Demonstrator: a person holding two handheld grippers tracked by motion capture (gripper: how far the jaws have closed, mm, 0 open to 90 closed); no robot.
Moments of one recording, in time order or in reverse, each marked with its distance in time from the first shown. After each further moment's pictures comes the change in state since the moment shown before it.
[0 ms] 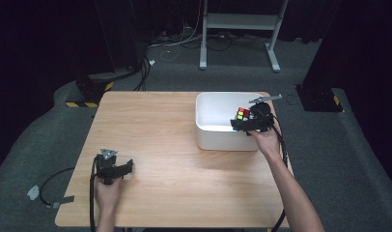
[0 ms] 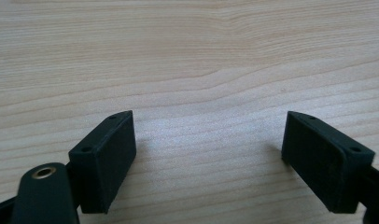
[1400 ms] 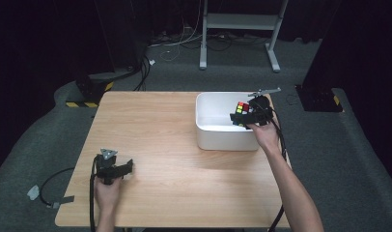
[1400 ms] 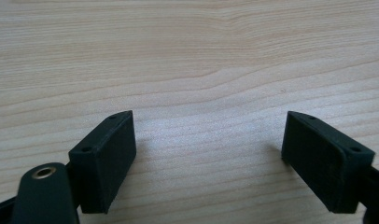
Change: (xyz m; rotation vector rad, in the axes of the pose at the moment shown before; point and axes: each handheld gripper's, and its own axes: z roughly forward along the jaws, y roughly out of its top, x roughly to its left) left arm 0.000 0.000 0.000 0.000 -0.001 -0.001; right arm -0.003 0.018 0.002 0.006 -0.026 0.006
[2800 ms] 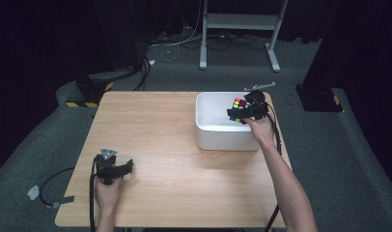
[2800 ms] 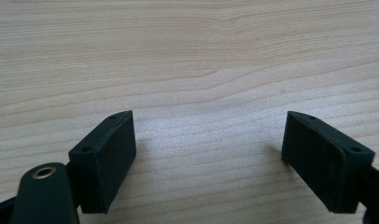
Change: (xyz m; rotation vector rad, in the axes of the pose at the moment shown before) left arm 0.000 0.000 0.000 -0.002 -0.002 -0.004; right arm -0.005 0.015 0.019 0.023 -0.003 0.035
